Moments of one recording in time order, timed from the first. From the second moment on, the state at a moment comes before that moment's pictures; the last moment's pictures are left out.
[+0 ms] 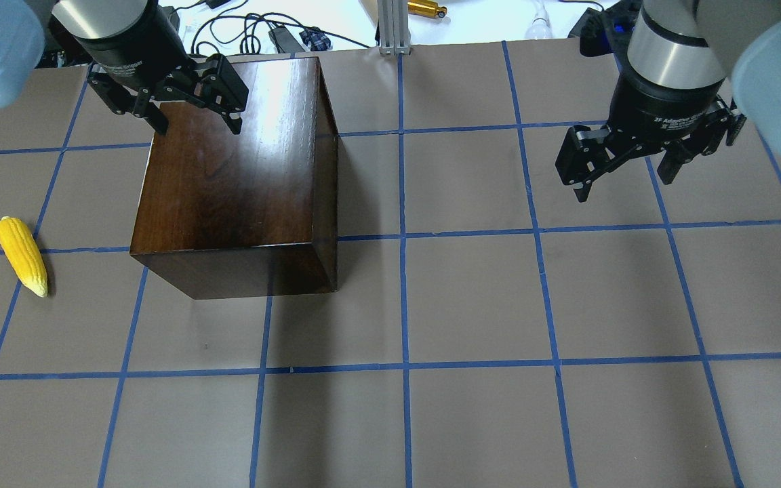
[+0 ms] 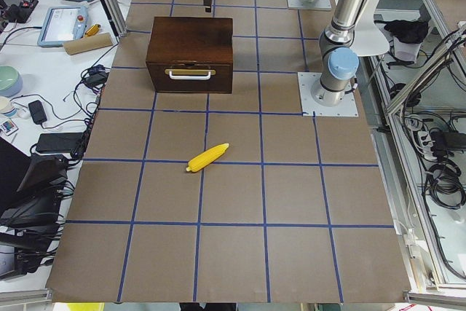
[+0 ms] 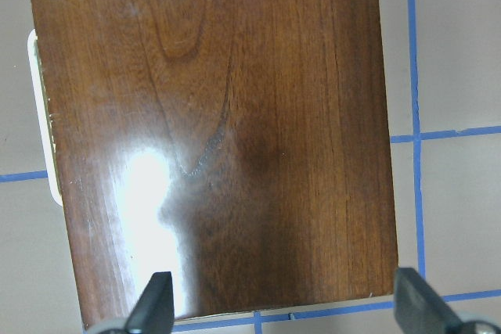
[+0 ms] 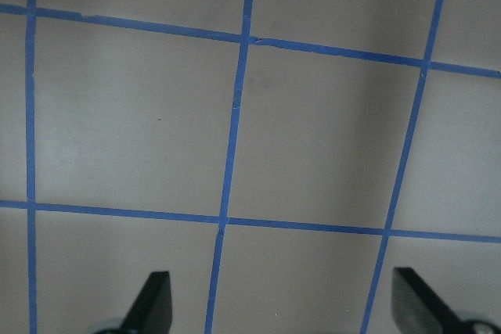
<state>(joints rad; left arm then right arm) -1.58 -1.64 -1.45 -1.57 1.53 0.06 1.61 -1.64 1.59 -1.46 -1.68 -0.08</state>
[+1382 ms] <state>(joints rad) -1.32 -1.65 -1.45 -1.57 1.55 0.16 1.61 -1.64 1.59 -1.46 -1.68 -0.08</state>
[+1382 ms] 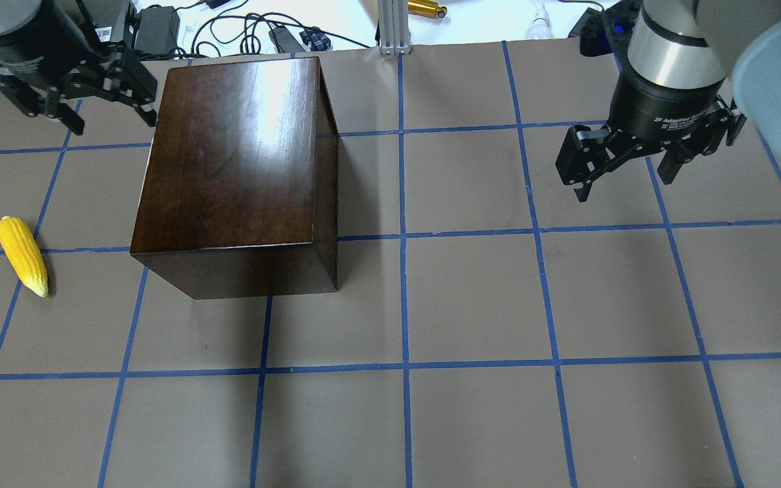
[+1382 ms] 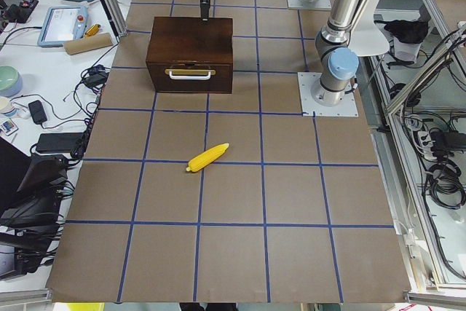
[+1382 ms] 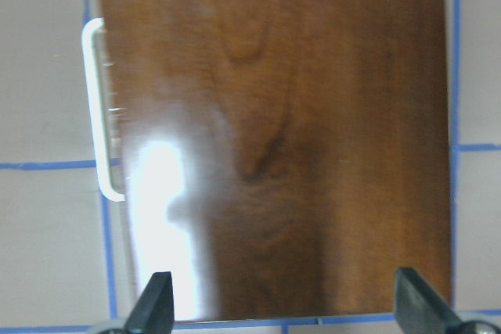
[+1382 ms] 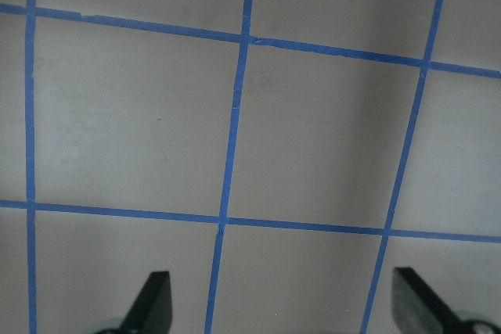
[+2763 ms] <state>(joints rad) -1.02 -1.91 -1.46 -1.57 1.34 0.60 1.61 -1.64 1.59 -1.46 -1.68 -0.08</state>
